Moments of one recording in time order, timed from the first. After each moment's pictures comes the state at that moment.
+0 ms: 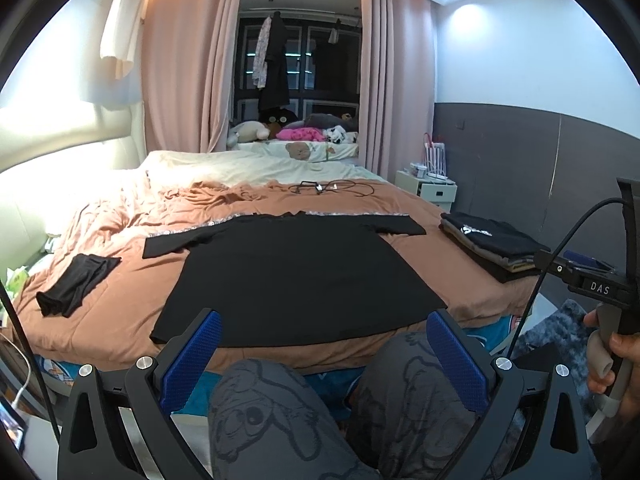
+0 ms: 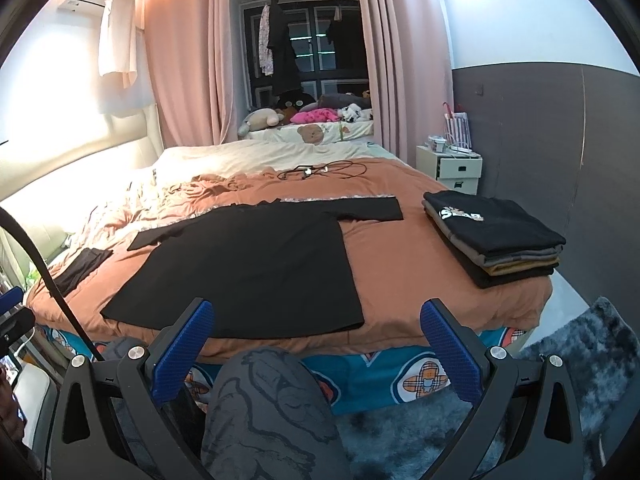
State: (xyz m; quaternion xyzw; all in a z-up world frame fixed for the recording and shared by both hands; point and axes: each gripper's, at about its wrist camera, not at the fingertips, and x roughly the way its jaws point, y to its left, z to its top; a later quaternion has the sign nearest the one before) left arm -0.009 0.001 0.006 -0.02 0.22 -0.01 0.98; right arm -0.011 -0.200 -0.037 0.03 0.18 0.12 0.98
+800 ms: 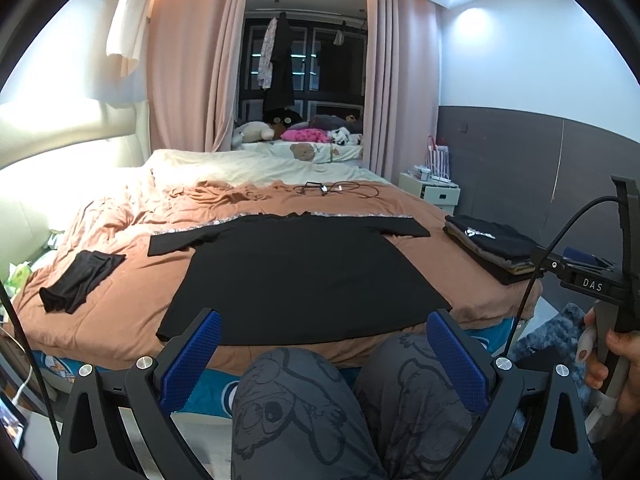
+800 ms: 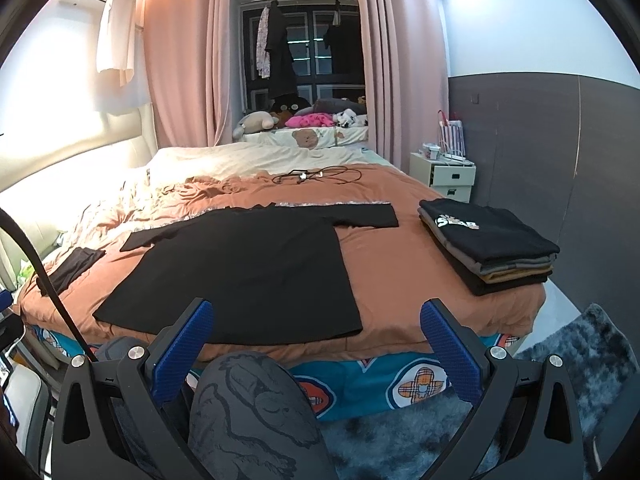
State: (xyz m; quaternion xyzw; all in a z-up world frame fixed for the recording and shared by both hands) left arm -0.016 0.011 0.004 -0.03 0.21 0.00 0.98; right arm -0.009 -0.186 -0.039 0.02 0.17 0.10 0.98
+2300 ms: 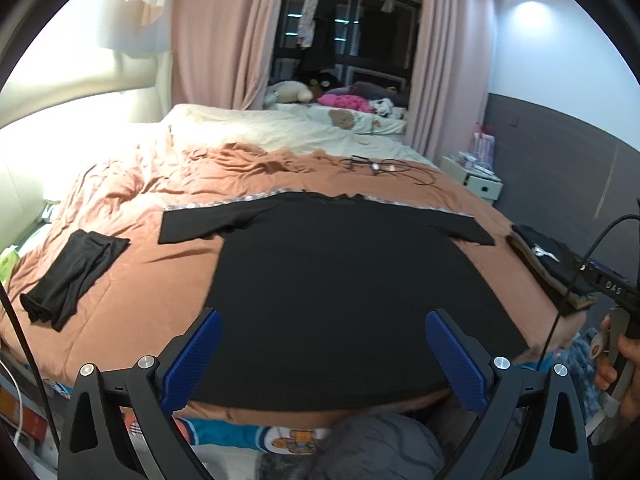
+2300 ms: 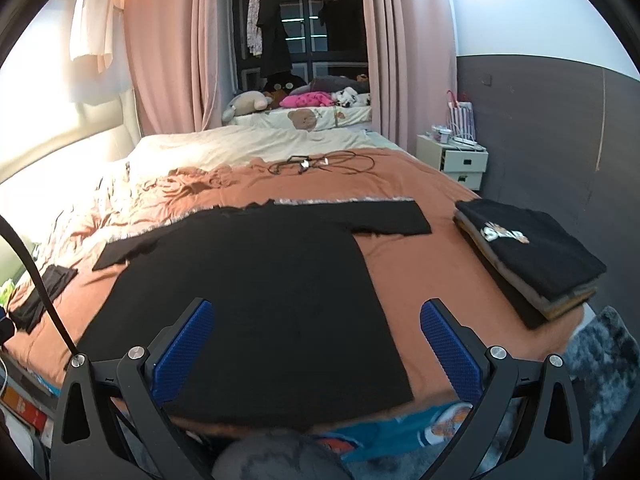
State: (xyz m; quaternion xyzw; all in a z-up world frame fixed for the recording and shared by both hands) left arm 0.147 0.136 -0.019 -0.08 0.28 0.04 0.96; right arm 0.167 -0.106 -0.022 0.03 0.20 0.09 0.98
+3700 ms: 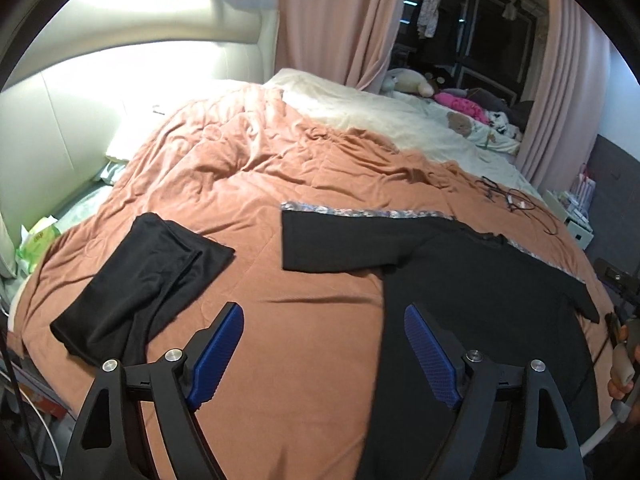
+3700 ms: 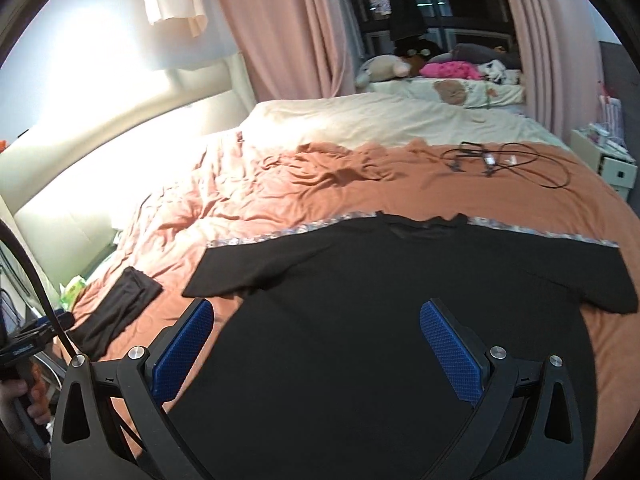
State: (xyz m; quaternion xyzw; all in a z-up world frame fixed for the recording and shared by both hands) left arm 0.259 0.370 -0.037 -0.15 0.32 0.19 0.92; right arm 0.395 0.003 -0.002 0.02 0.25 0.33 0.91
